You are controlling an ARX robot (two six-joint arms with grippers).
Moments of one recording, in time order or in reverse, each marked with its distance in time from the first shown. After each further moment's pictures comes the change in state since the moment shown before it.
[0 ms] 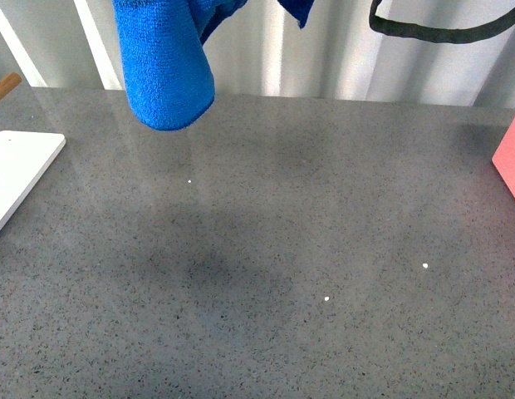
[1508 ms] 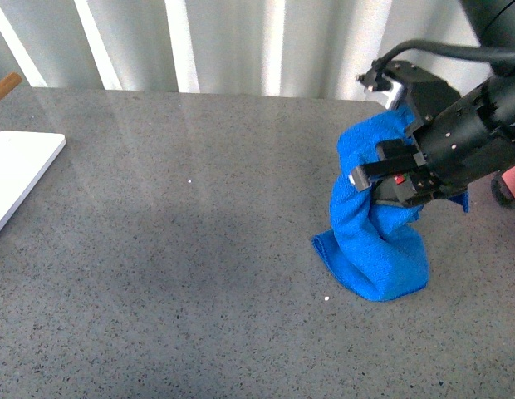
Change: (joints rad) left arm 0.000 -0.227 0.000 -0.234 0.000 0.002; right arm -0.169 0.223 0.114 -0.858 0.498 -0.328
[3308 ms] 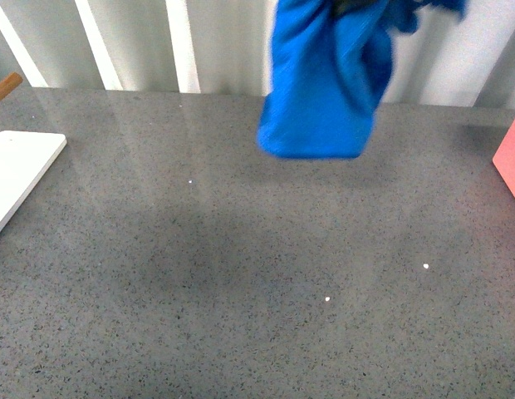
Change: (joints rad) left arm 0.000 0.000 0.000 0.000 0.000 0.000; right arm 0.229 -0.267 0.251 -0.159 0.471 0.137
